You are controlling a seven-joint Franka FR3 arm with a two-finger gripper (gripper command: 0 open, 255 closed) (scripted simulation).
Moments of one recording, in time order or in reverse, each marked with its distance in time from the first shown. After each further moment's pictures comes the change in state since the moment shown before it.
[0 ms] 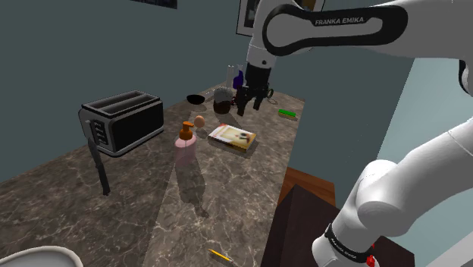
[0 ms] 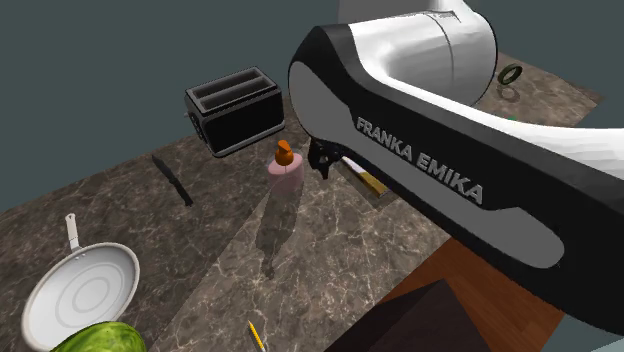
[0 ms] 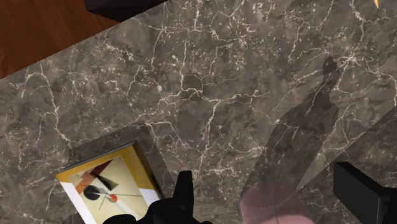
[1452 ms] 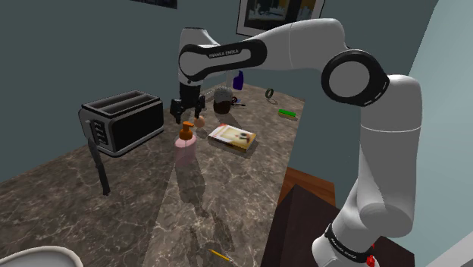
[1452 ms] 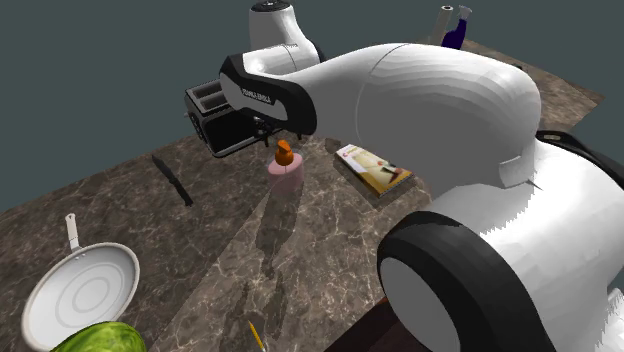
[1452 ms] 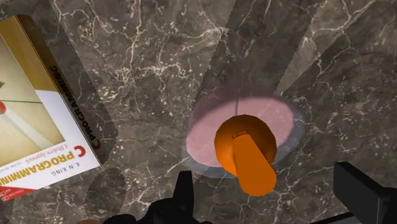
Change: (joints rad) arm 0.053 0.784 0.052 0.644 -0.045 0.156 0.112
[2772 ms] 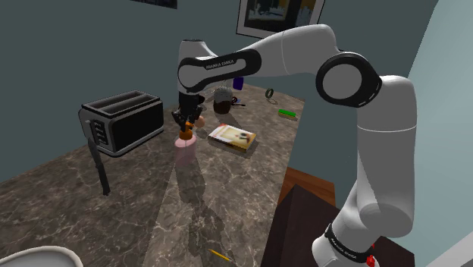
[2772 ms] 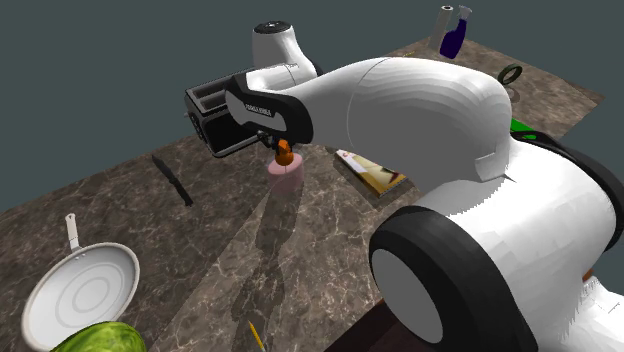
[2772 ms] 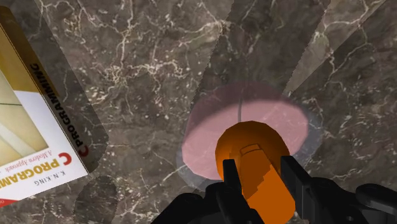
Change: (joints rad) arm 0.000 0.036 -0.002 -0.036 -0.003 0.073 0.001
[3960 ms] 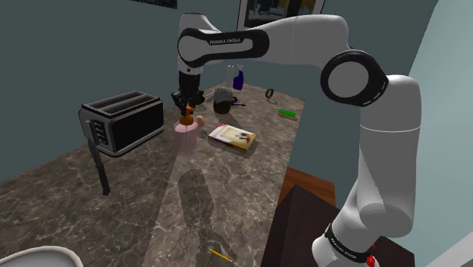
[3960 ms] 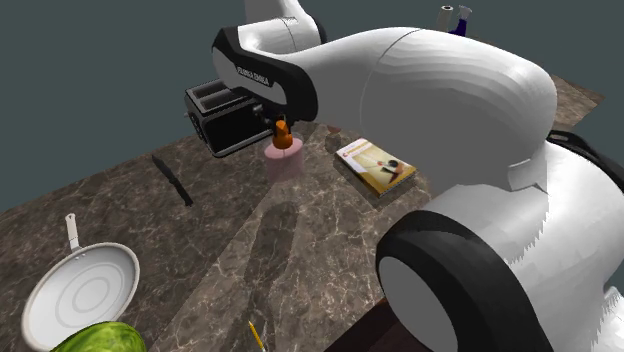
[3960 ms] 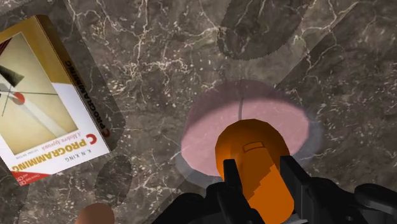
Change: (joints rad) arm 0.000 -0.032 0.002 0.141 0.004 -0.173 -0.004
